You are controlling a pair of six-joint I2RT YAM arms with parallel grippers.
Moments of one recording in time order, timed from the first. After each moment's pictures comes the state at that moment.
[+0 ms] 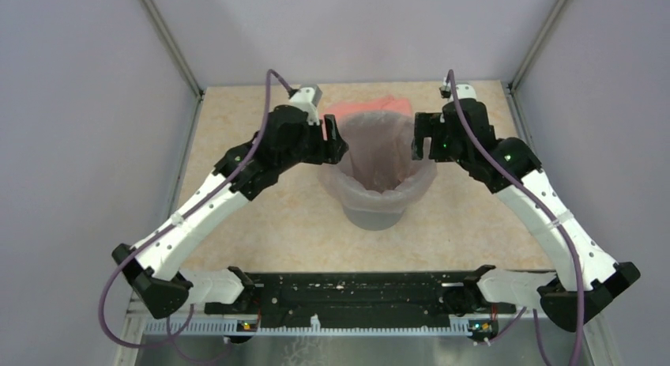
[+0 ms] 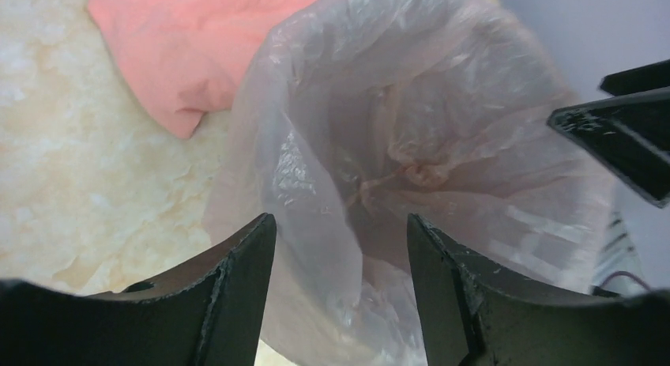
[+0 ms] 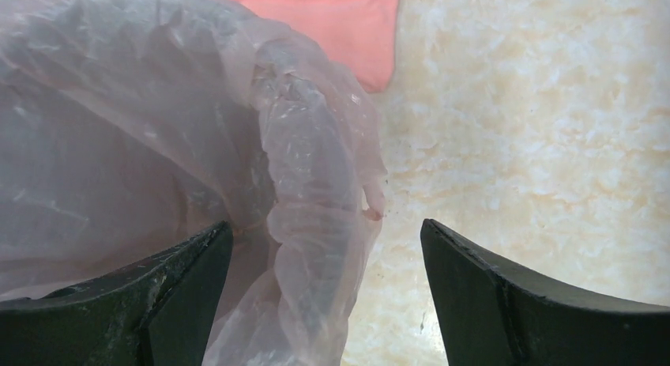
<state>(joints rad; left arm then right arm) -0.73 1.22 1.41 -0.59 -0.08 -0.50 0.59 1.16 1.46 -0.91 0.35 0.35</state>
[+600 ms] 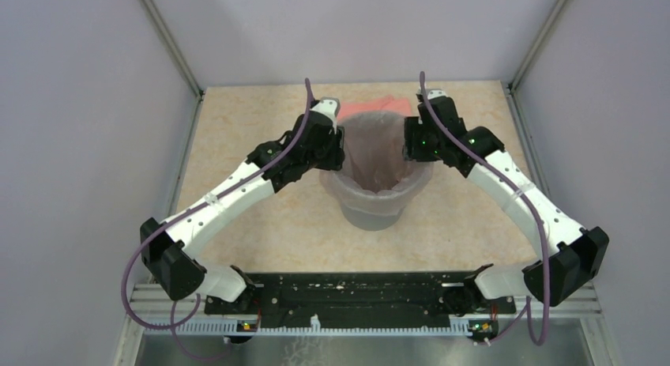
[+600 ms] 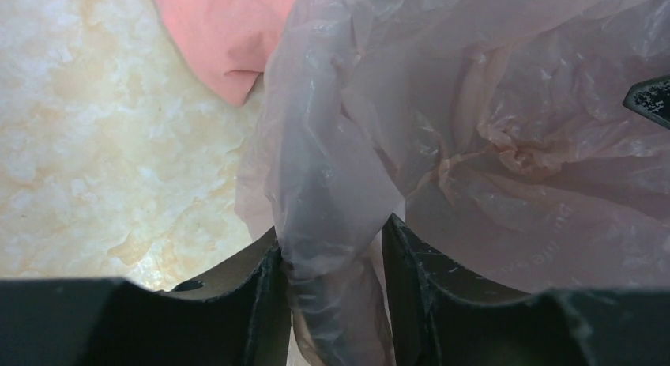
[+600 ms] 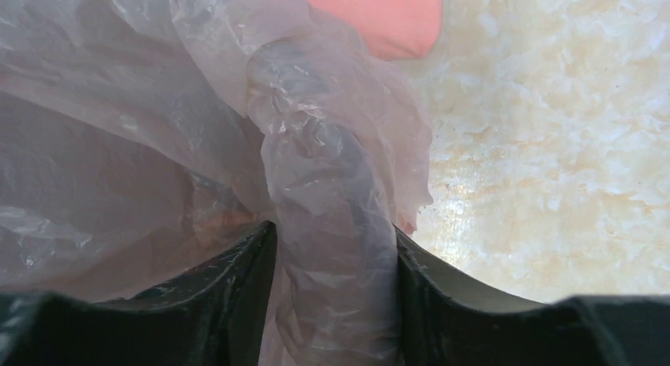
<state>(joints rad) -0.76 1.41 1.38 -0.62 -0.22 -0.41 0.55 1.33 1.38 -0.82 0.21 0.38</state>
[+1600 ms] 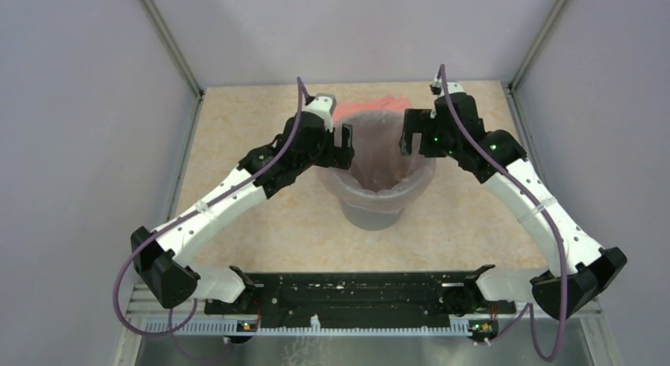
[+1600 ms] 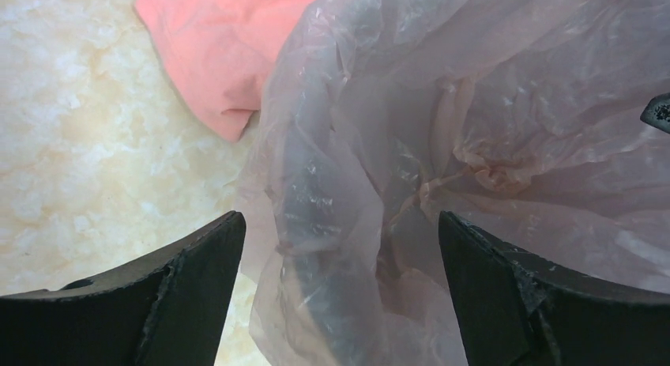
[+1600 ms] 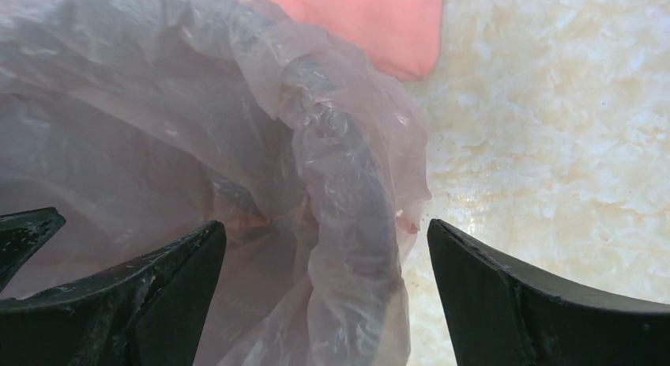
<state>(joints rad) -0.76 1.36 1.32 -0.49 -0.21 -0.37 0.53 1.26 1.42 -0.83 0.21 0.38</state>
